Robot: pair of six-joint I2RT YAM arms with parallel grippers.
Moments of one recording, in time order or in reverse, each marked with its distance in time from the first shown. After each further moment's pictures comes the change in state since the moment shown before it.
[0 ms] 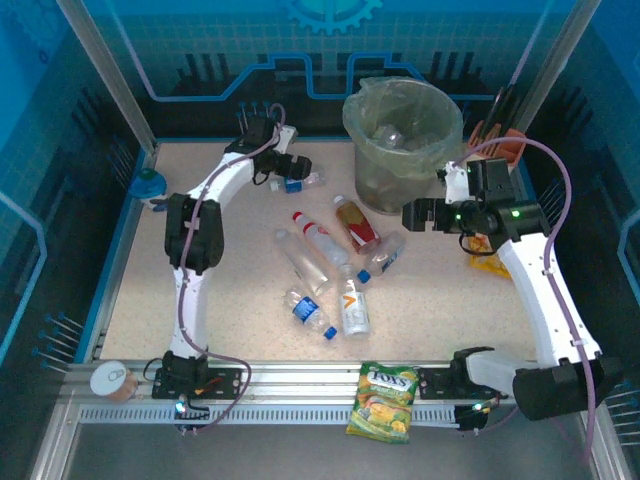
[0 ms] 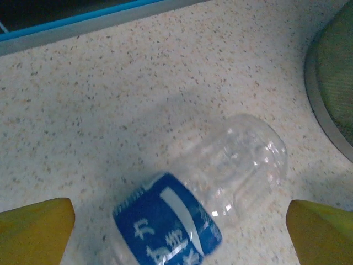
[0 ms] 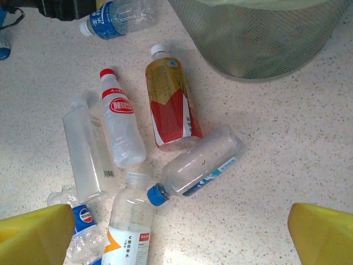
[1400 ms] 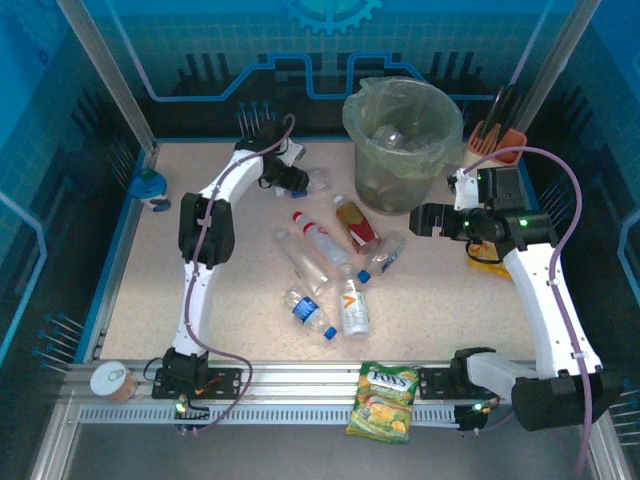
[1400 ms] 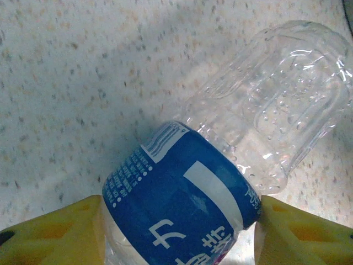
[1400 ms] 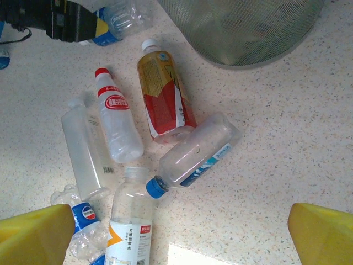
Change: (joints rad) left arm -0.023 0.094 0.129 -0.299 0.006 0.069; right arm -0.058 -0.045 -0.043 -0.015 -0.035 0.027
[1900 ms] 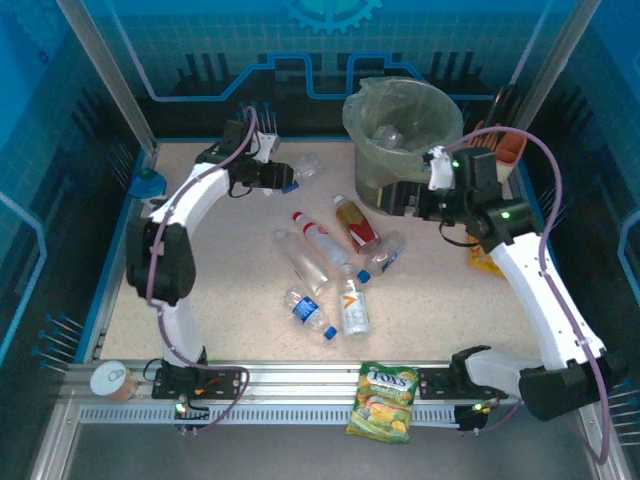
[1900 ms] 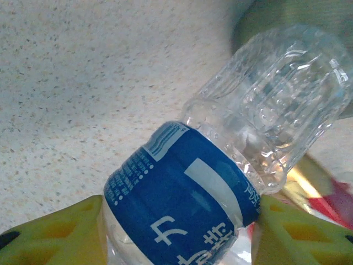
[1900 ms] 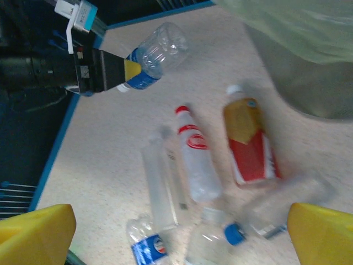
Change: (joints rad) left arm 0.043 -0.560 -0.571 0.265 0.135 -0.228; right arm 0.224 0.083 0.095 0.232 -0.040 0.223
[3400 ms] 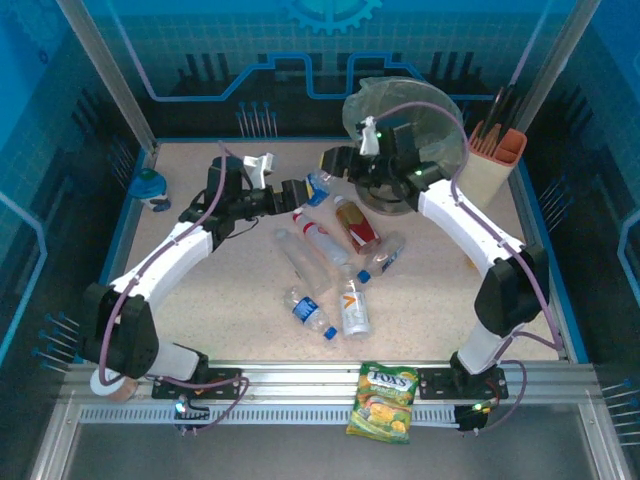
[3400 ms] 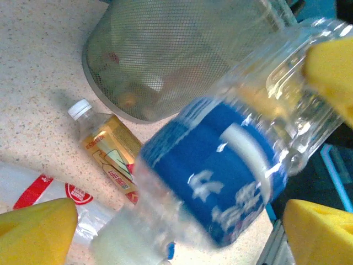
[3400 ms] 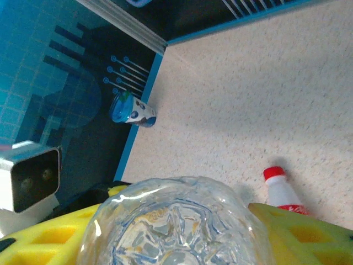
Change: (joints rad) left arm -0.105 -0.473 -0.539 0.460 0.216 -0.479; right arm 0.144 0.480 0.217 0.431 -0.056 0.245
